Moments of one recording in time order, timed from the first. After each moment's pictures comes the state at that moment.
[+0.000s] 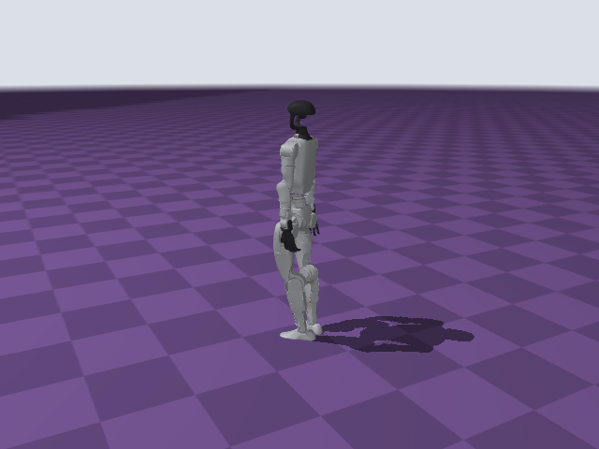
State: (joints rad) left arm 0.03 0.07 0.18 1.64 0.43 0.03 -0.17; right arm 0.00 -0.12 0.01 1.60 -0.49 0.05 0.16; waist 0.06 0.00 -0.13; left_leg 0.01 -0.07 0.22 0.03 -0.10 0.06; right_leg 0.03 0.00 -0.38 0.03 -0.09 -0.01
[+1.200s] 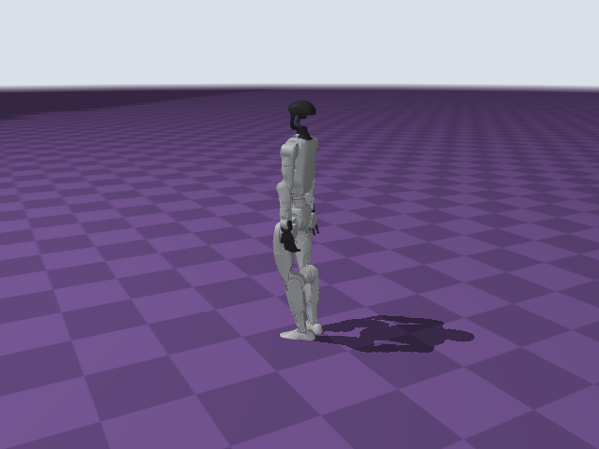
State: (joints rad) left arm 0.03 0.08 0.16 1.65 0.43 0.03 -0.17; right arm 0.00 -0.13 0.02 1.60 -0.51 0.04 0.17; waist 0.07 0.00 -0.13; left_leg 0.02 -0.07 0.23 0.04 -0.10 0.06; right_leg 0.04 0.00 -0.37 0.04 -0.10 -0.01
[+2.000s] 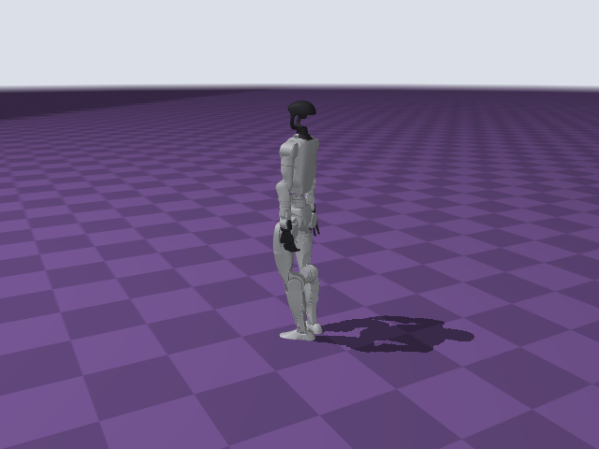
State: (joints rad) left arm 0.04 0.07 0.17 1.65 0.42 0.03 -0.17; right arm 0.00 -0.13 0.02 1.60 -0.53 0.04 0.17; waist 0.05 0.02 -0.13; left_leg 0.01 -0.06 0.24 0.04 -0.10 0.06; right_leg 0.02 0.00 -0.37 0.04 -0.09 -0.02
